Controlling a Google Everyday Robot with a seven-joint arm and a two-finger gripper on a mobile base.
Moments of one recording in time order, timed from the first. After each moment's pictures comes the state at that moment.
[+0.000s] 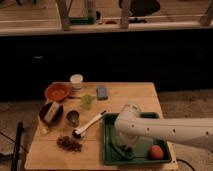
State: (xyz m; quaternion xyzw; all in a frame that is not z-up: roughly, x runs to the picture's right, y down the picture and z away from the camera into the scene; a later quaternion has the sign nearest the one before) arm 0.150 0.302 0.747 -0.37 -0.09 -0.42 0.83
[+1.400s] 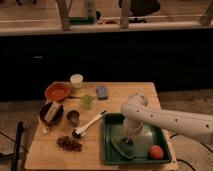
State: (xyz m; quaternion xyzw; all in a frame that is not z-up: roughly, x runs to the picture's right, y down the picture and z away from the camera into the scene) arm 0.148 0.282 0.764 -0.38 -0.15 -0.40 0.82
